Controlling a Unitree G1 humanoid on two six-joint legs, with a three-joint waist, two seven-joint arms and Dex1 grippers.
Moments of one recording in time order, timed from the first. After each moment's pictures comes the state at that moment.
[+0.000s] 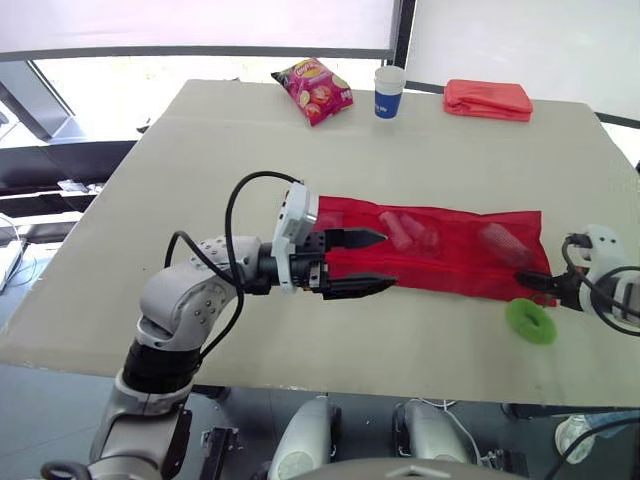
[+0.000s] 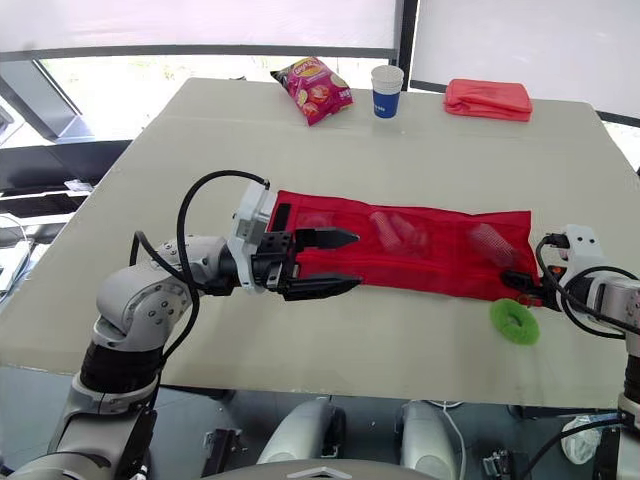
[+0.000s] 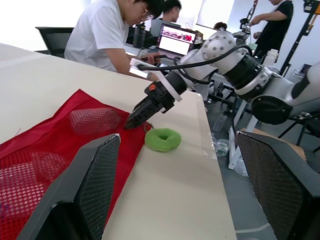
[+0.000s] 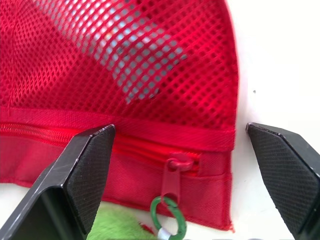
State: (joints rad) left arm -0.46 0.57 -0.06 -0.39 -0.79 0.75 -1.03; right arm -0.33 -0.72 -0.41 -0.08 0.54 1.40 0.41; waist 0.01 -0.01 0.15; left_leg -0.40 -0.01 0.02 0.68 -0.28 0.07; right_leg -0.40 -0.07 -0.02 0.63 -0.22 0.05
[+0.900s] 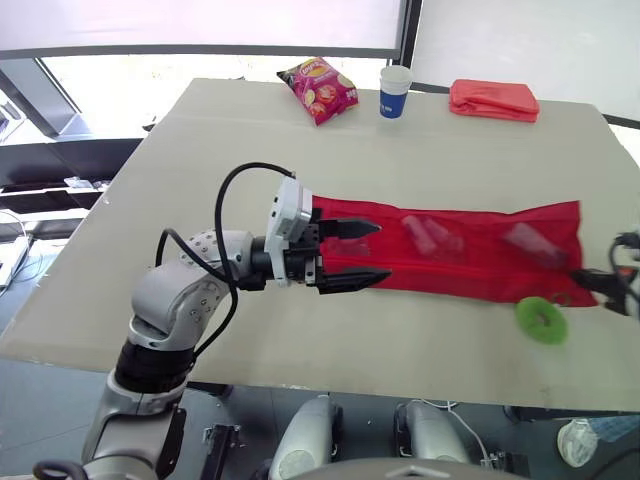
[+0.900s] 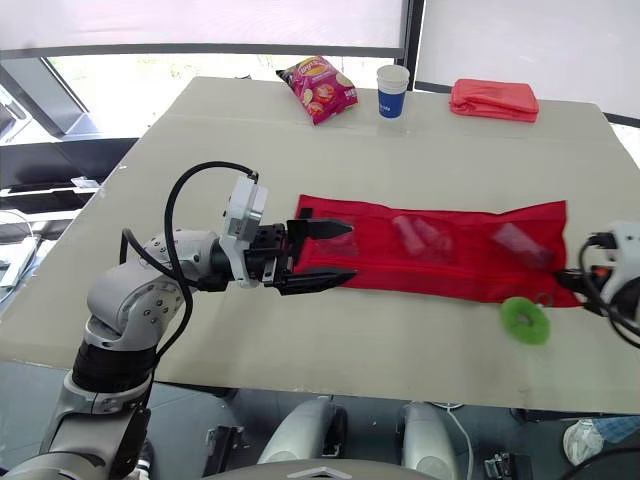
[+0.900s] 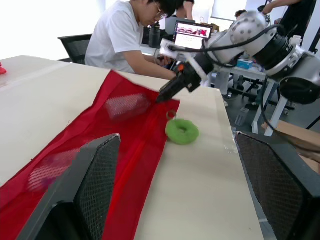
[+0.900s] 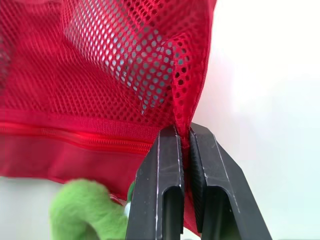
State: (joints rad) left arm -0.45 0.58 -0.05 -0.39 -0.73 0.67 -1.02; right arm -0.16 -0.97 -0.60 -0.20 0.57 1.35 0.53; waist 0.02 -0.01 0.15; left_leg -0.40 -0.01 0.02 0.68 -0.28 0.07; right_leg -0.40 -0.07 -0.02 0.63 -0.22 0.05
